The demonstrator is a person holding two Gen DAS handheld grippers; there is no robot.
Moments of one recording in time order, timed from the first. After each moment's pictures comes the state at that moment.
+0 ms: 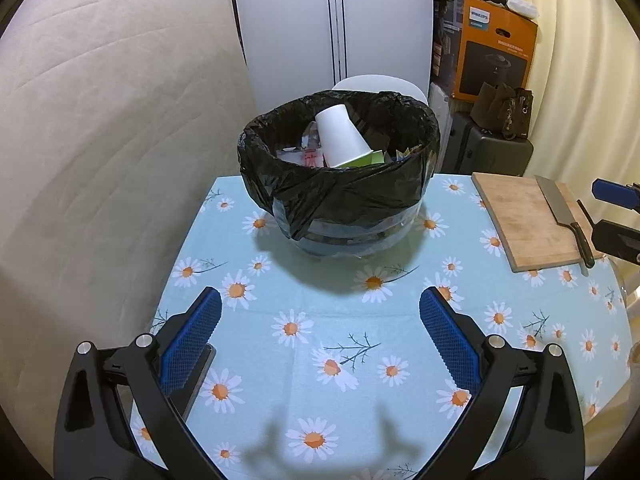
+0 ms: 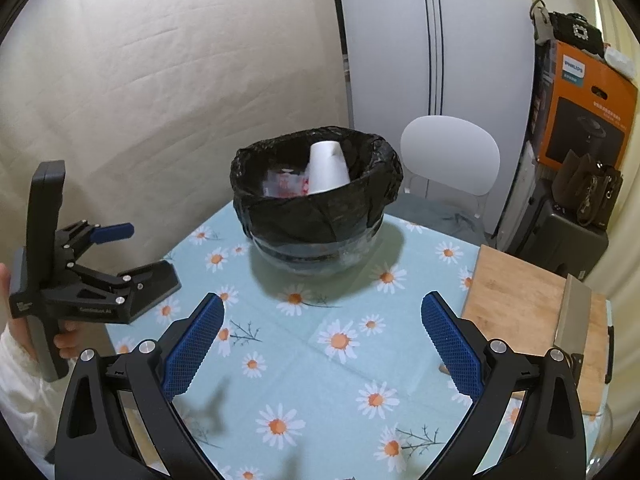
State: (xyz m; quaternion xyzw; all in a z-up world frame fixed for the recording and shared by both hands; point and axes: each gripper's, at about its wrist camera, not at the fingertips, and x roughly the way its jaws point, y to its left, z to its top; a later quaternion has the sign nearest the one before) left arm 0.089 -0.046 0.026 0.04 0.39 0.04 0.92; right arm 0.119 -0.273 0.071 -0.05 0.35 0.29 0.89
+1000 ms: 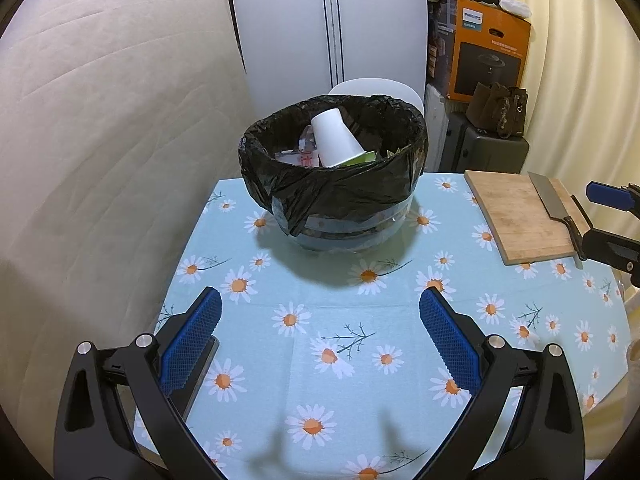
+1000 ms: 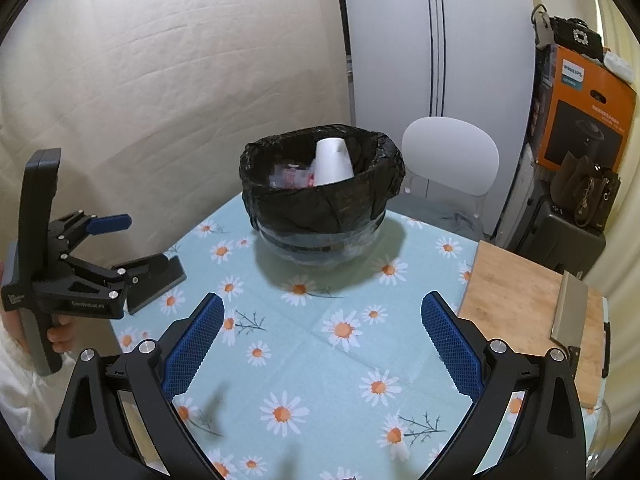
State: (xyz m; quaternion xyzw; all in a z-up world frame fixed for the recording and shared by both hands) left arm 0.069 -0.055 0.035 0.05 0.39 0.04 0.92; right arm 0.100 -0.277 0.072 -0.05 0.34 0.30 0.89
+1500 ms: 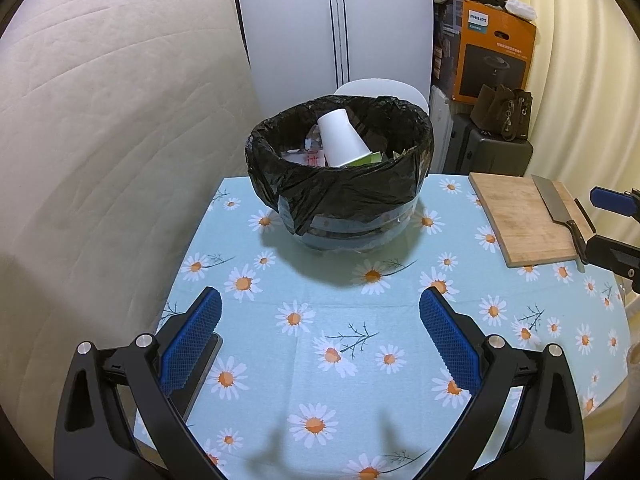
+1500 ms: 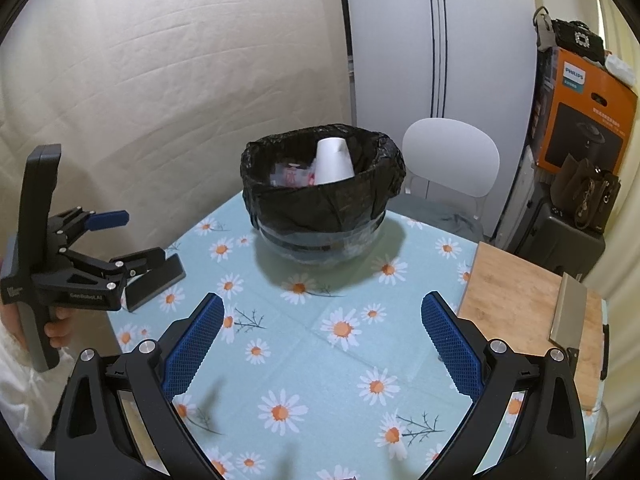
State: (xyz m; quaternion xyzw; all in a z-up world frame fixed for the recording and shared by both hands) left arm 0.069 -0.051 0.037 0.04 0.38 0.04 0.92; right arm 0.098 -0.277 0.070 -0.06 0.34 0.30 0.89
